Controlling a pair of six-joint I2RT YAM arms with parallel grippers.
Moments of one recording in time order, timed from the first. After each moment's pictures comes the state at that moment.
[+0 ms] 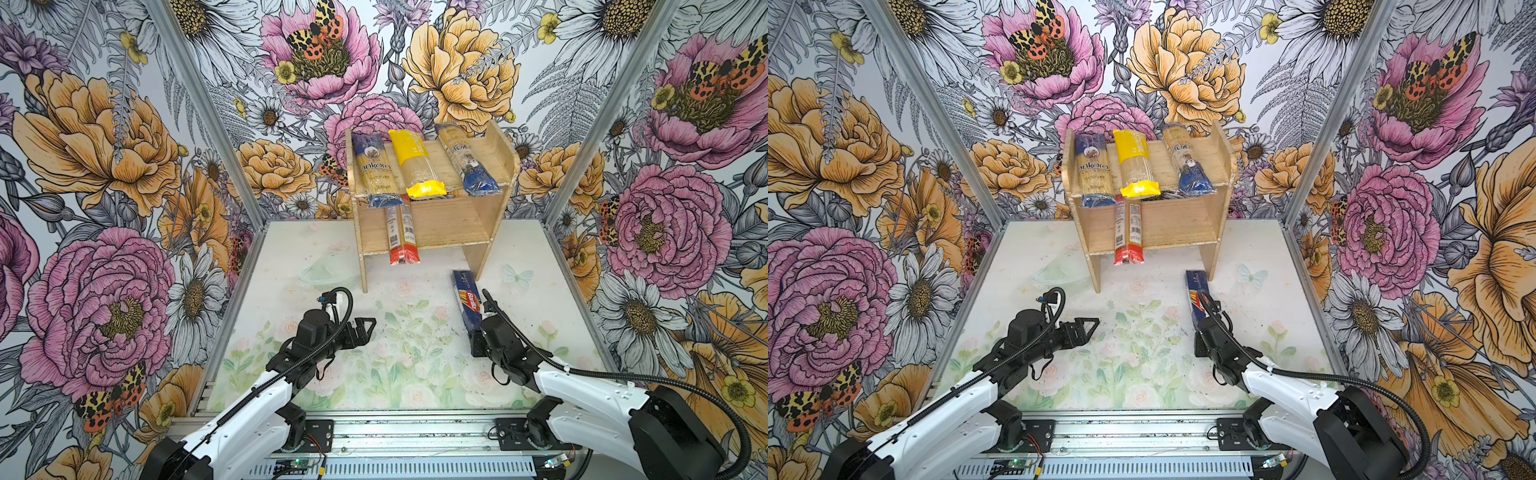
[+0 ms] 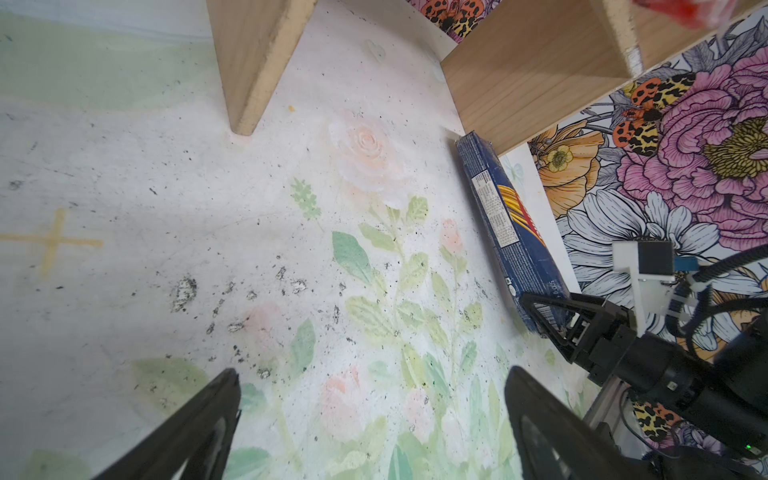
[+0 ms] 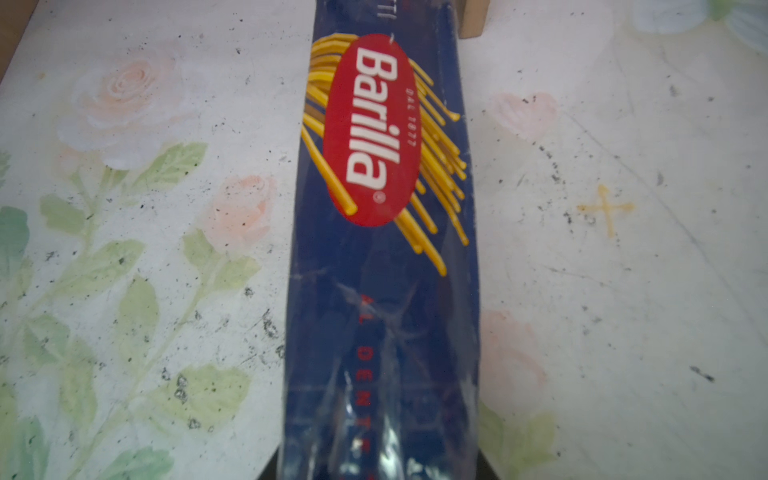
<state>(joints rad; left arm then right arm) -0.46 0.84 0.32 0.00 0.22 -0.66 0.58 1.05 0.31 -0.10 0.25 0.46</state>
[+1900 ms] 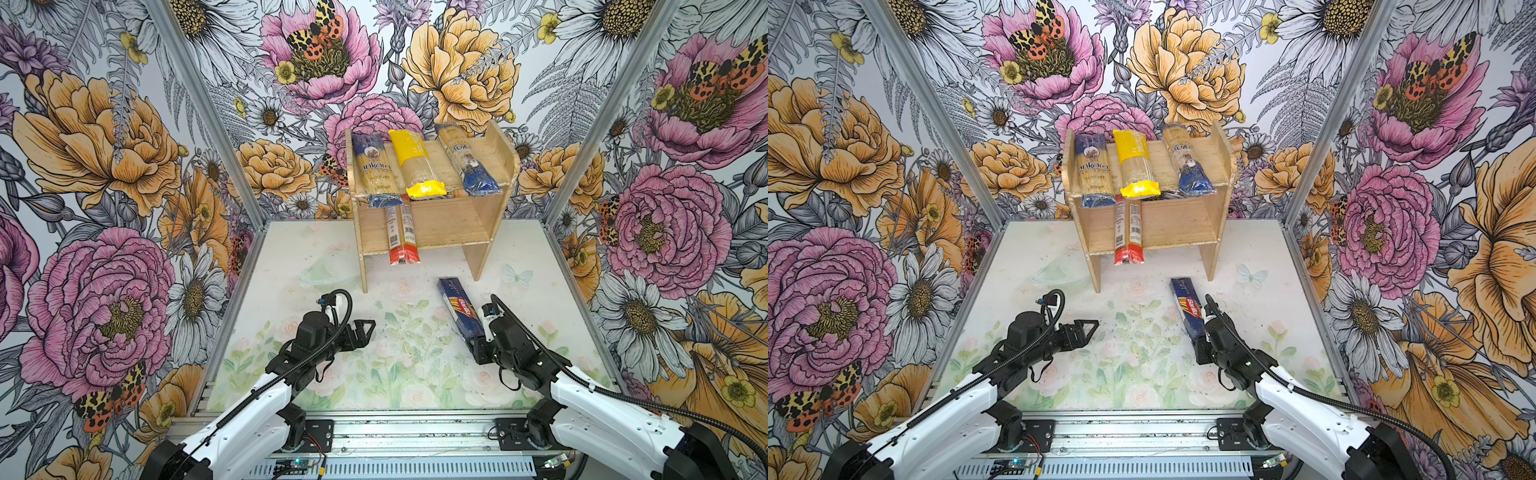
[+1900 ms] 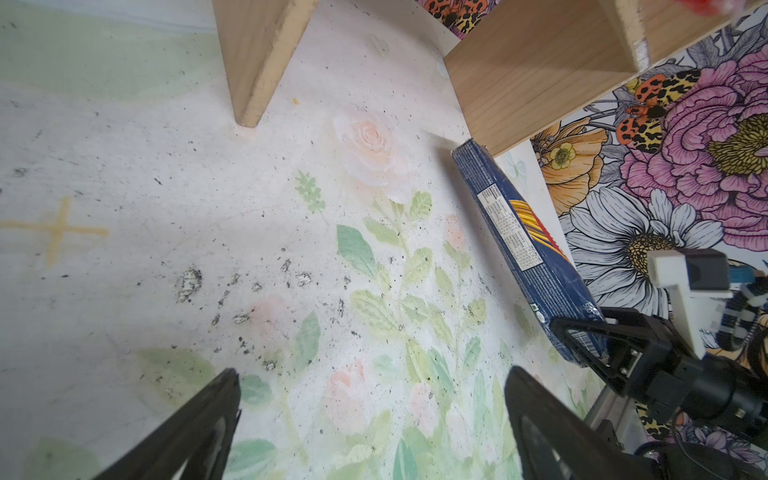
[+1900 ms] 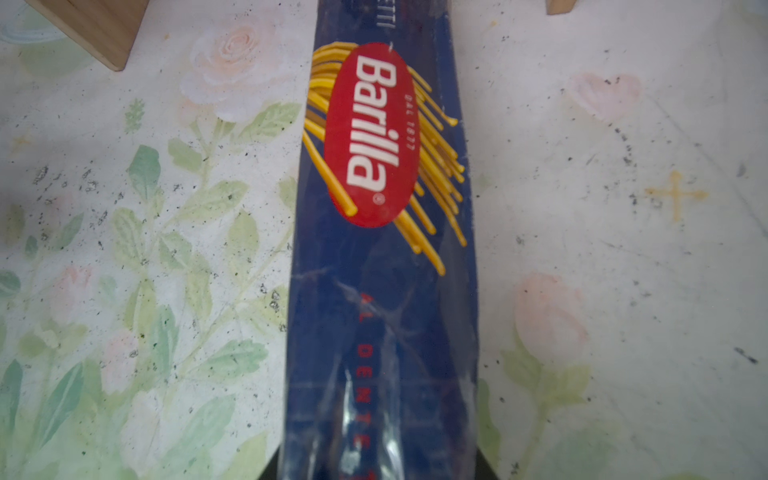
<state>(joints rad) -0.45 0.82 0.30 0.00 0.22 -0.66 0.58 0.85 0.36 -0.35 0.06 0.40</state>
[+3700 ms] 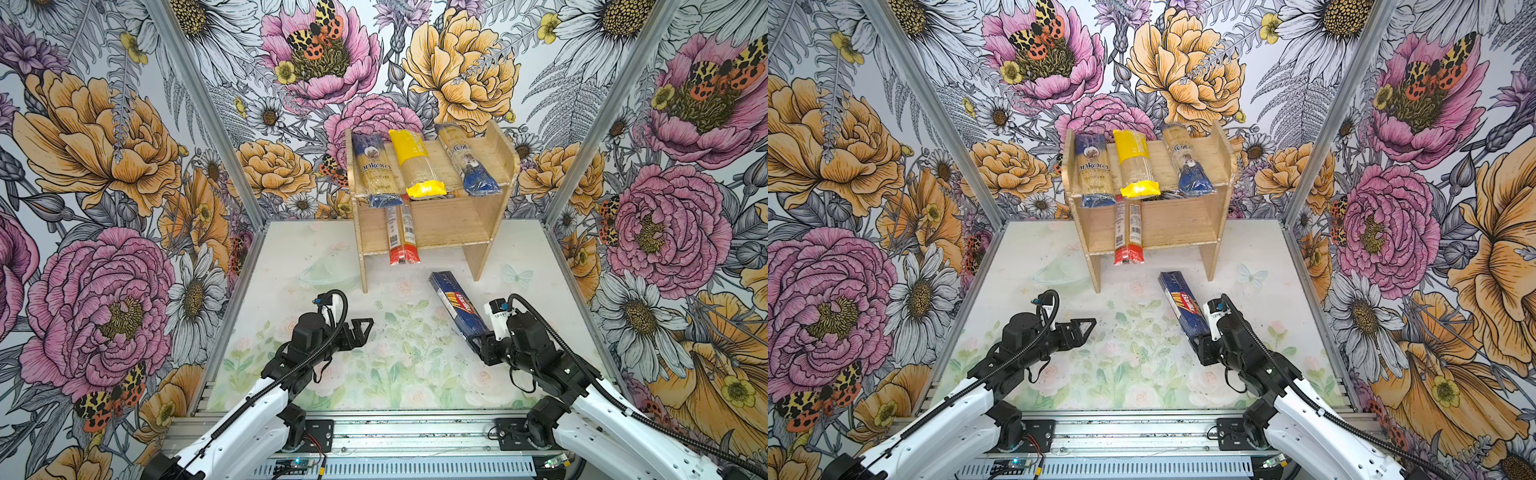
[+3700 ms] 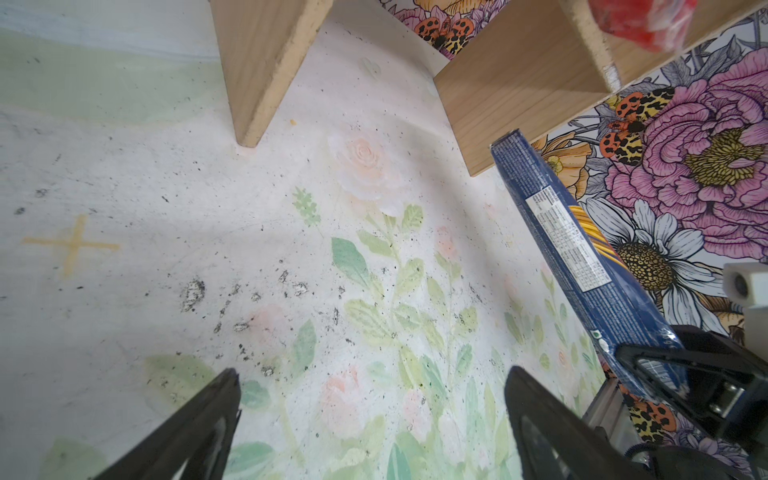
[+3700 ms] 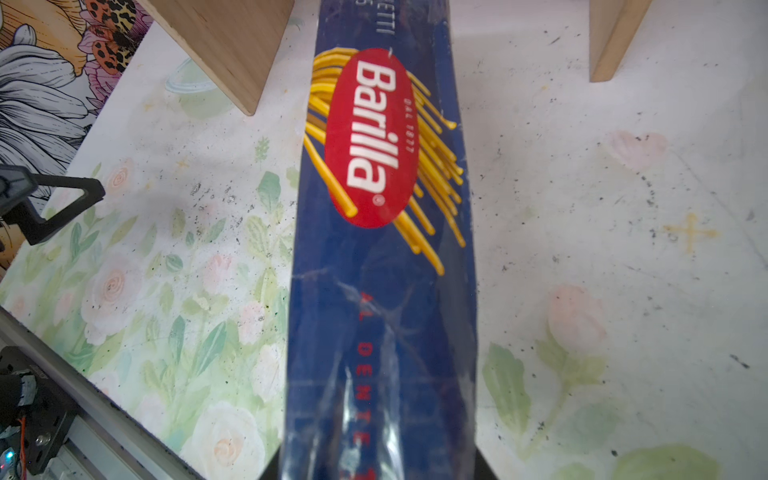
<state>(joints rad) -0.44 0.76 0.30 -0.02 0.22 -0.66 0.58 0.64 0.51 -0.59 -0.07 0.39</state>
